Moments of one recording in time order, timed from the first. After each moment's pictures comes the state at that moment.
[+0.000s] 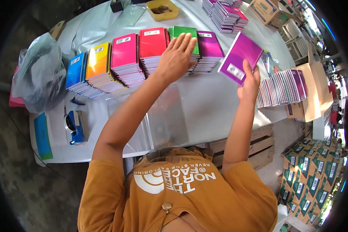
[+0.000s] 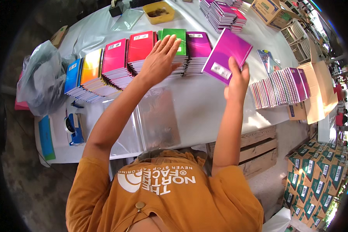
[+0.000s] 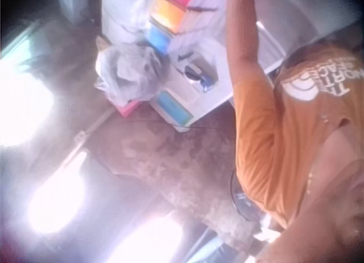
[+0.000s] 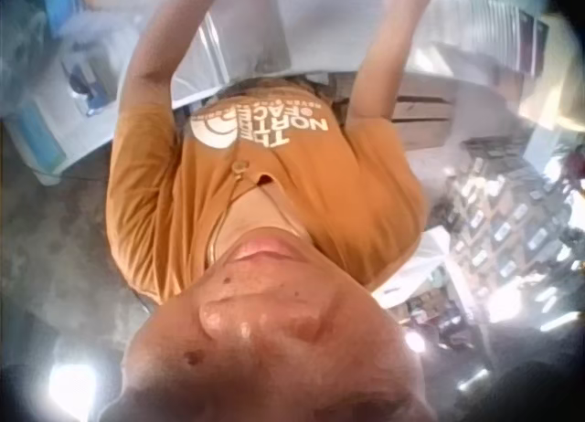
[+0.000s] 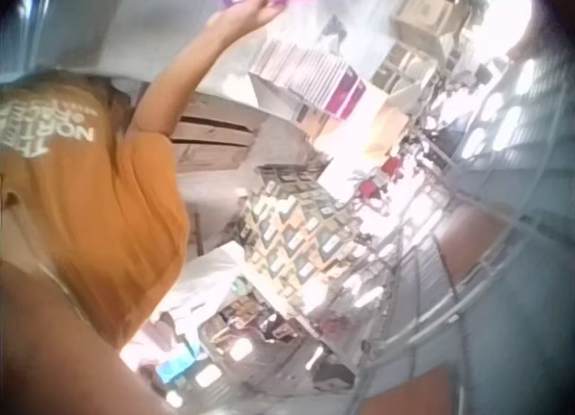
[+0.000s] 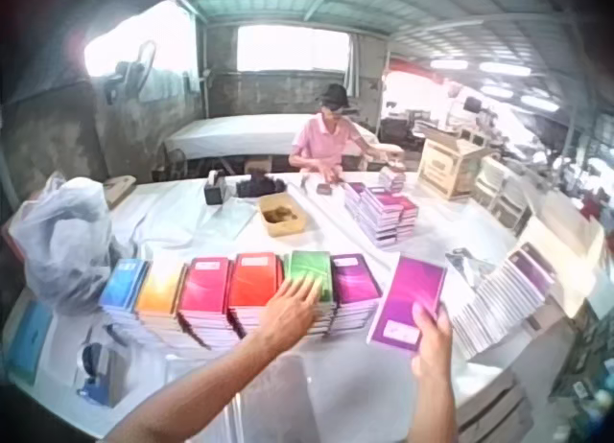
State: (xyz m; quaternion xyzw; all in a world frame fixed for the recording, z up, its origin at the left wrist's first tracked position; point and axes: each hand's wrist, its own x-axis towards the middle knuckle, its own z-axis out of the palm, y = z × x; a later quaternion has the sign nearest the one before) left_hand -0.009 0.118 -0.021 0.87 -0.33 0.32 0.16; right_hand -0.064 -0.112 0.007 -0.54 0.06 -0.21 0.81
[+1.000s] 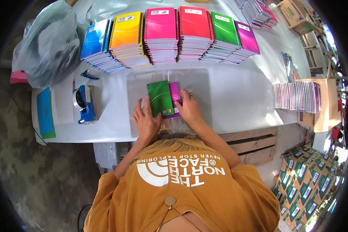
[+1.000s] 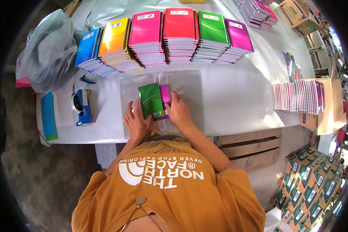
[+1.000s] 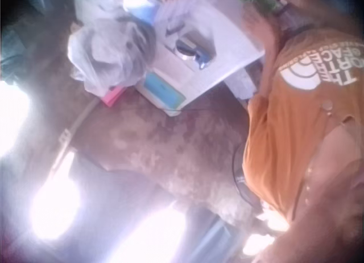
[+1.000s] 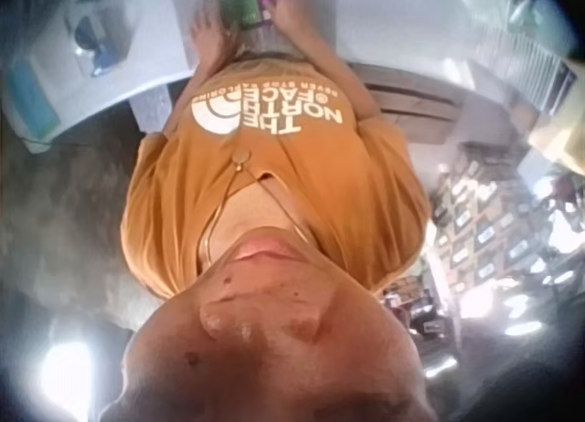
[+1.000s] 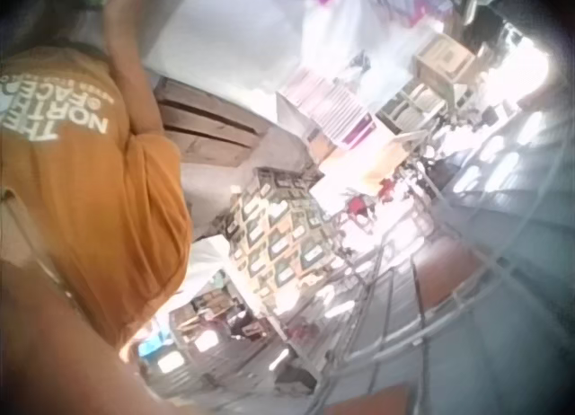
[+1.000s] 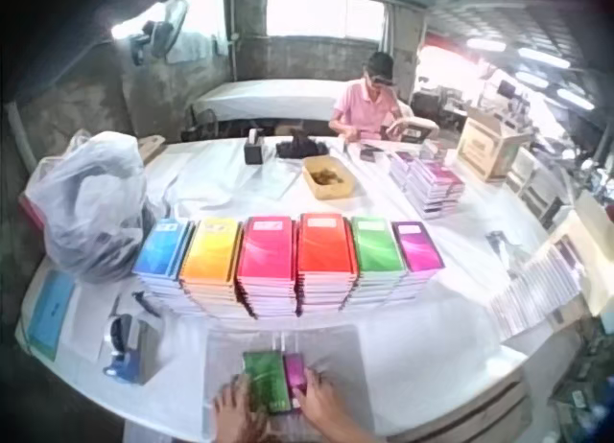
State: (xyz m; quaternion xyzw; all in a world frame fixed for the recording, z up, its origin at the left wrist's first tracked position) left_hand -0.248 0.253 -0.156 0.97 0.09 0.08 0.22; right_hand -0.176 0.093 -0.161 -0.94 -0.06 0.05 0.32
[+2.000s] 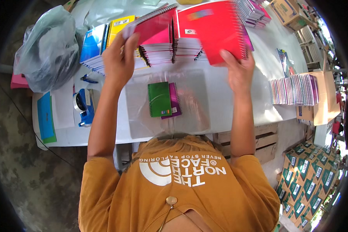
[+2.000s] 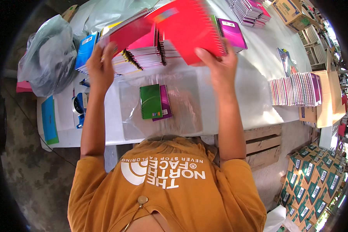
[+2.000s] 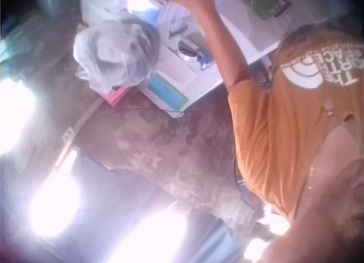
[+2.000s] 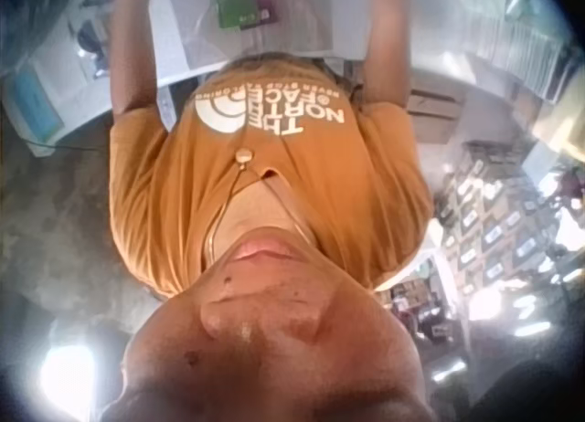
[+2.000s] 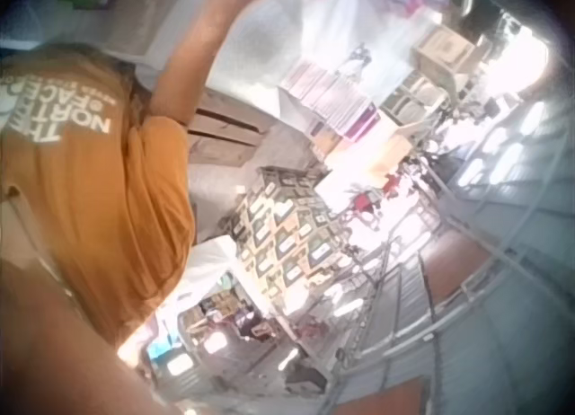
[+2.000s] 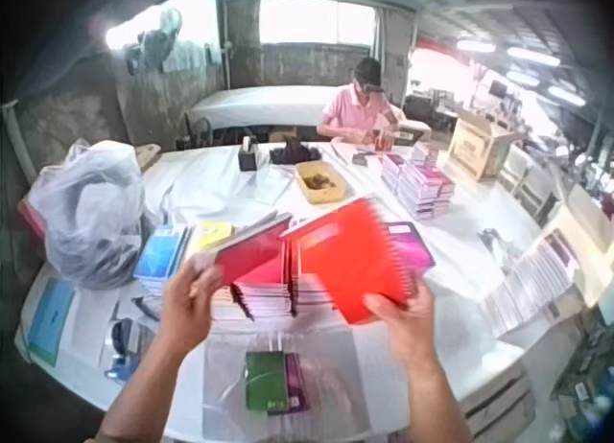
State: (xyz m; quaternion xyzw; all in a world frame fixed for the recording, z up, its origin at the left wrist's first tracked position) left_hand -0.092 0.295 0.007 0.85 -0.10 0.29 0.43; right_hand -0.094 0.033 0.014 -0.65 -0.07 -0.12 0.75
